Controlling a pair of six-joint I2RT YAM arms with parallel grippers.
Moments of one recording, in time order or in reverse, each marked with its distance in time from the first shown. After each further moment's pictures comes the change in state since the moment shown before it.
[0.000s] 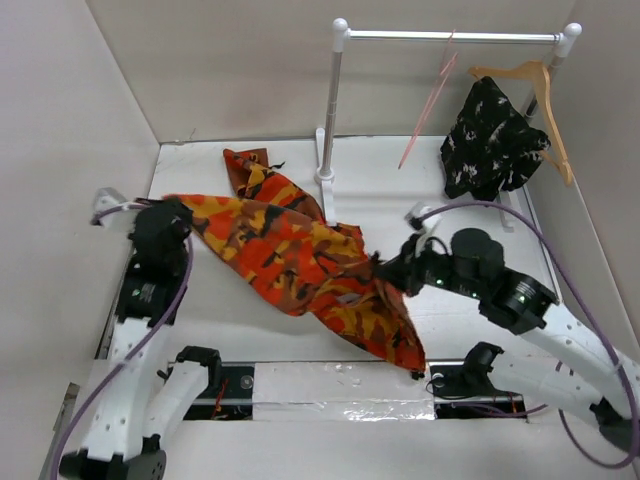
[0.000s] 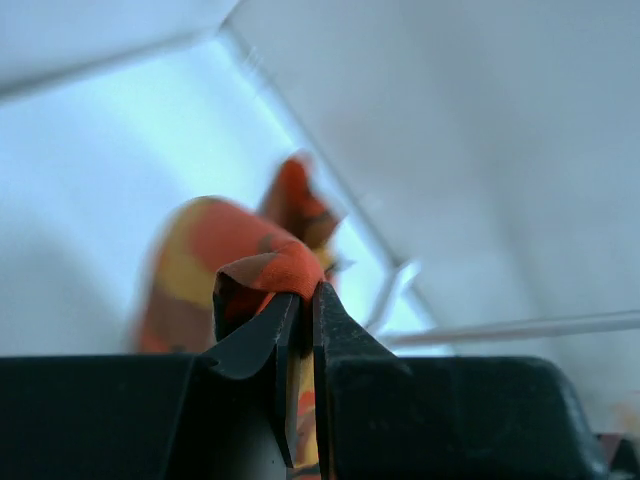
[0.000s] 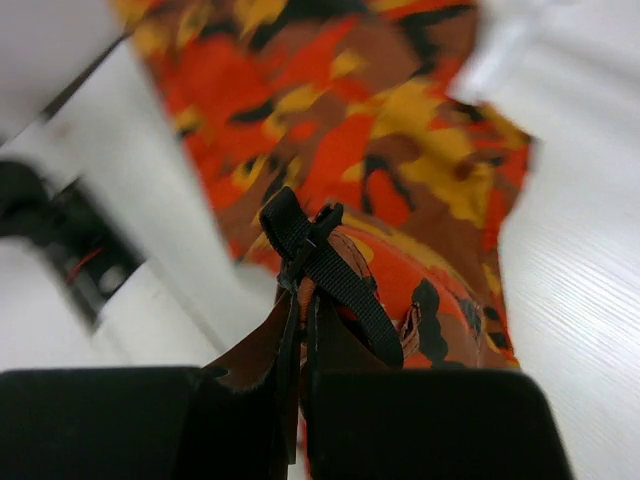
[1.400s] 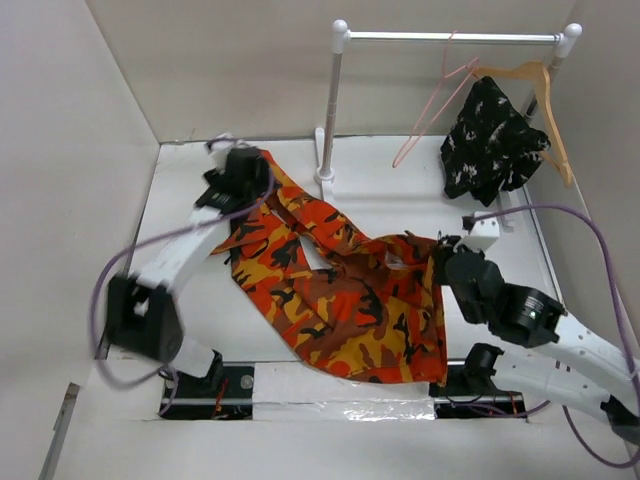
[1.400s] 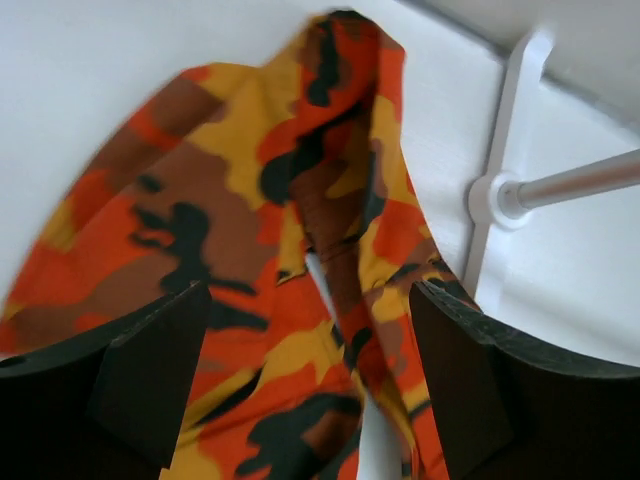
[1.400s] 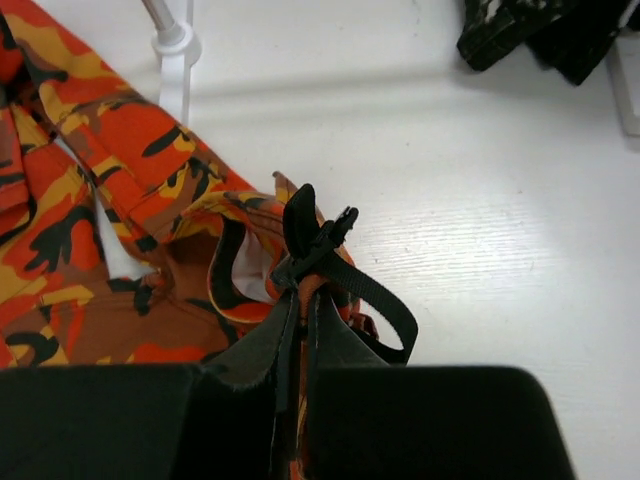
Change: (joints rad) left arm -0.207 0.872 0.447 0.094 0.121 0.365; right arm 0.317 -0.053 0.014 -0.283 1.107 0.346
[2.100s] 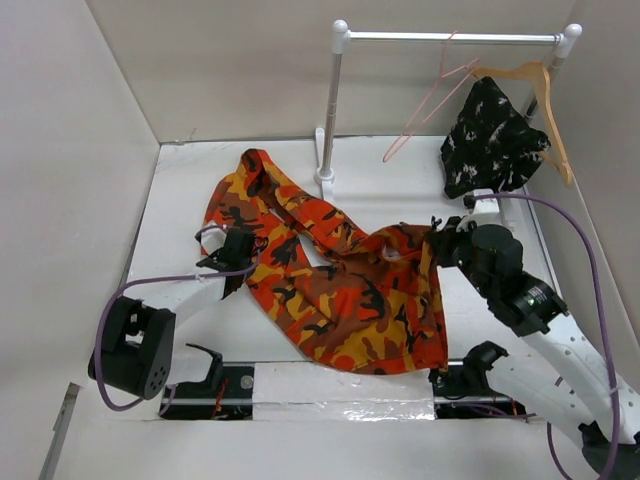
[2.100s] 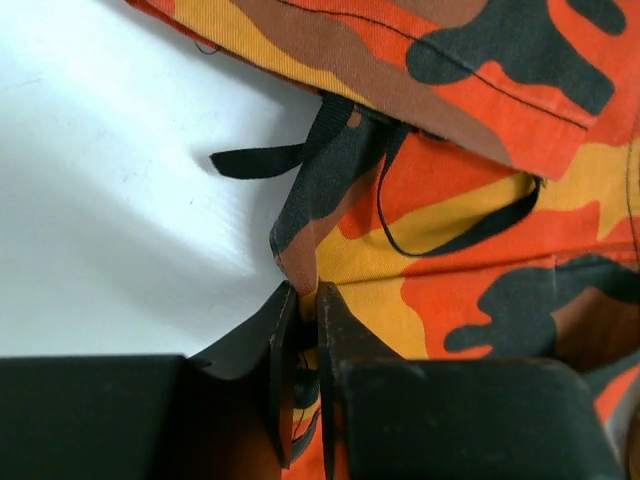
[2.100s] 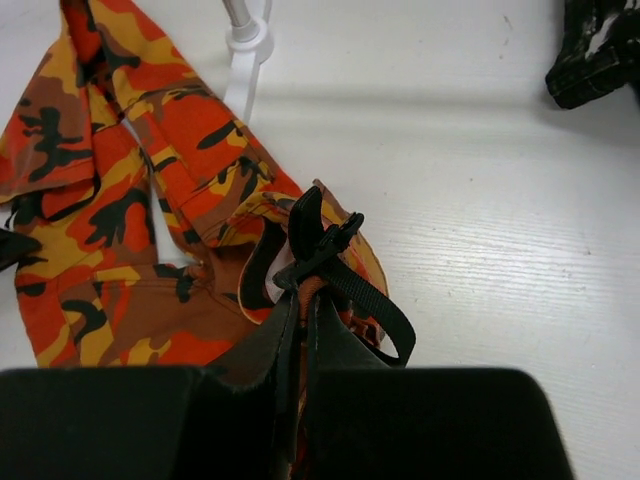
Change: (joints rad) left arm 0.016 -0.341 -0.790 0.130 0.015 -0.381; right arm -0.455 0.018 -0.028 0.254 -0.629 -0.286
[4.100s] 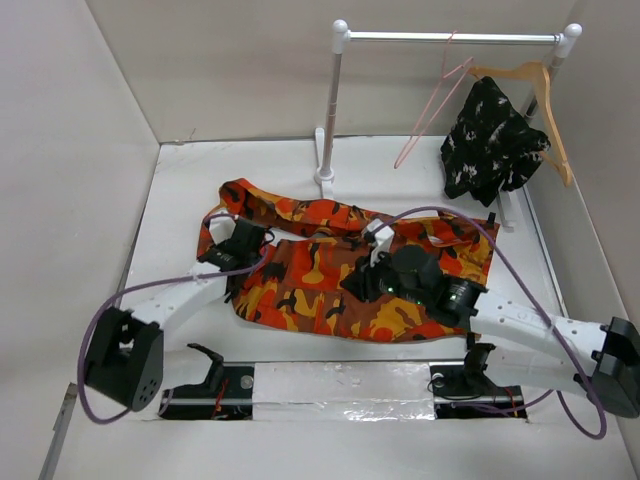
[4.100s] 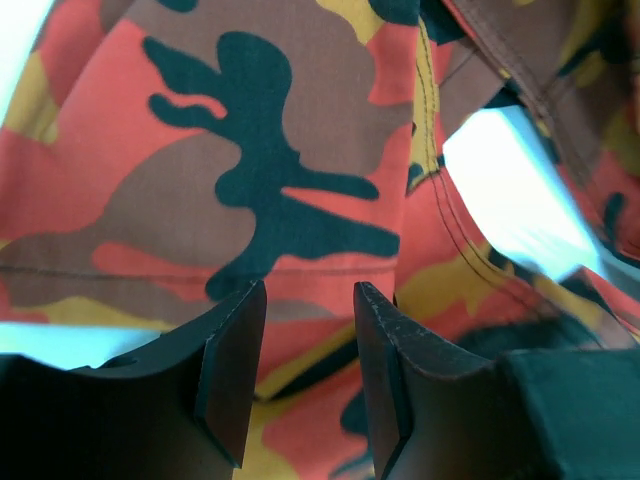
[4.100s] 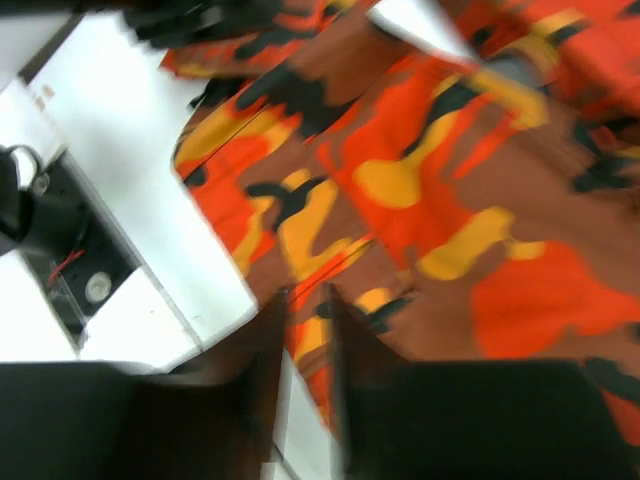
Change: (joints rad) left arm -0.104 -0.119 0.124 -0.213 -0.100 0.069; right arm 0.342 0.311 -0.168 0.449 -0.298 0.034
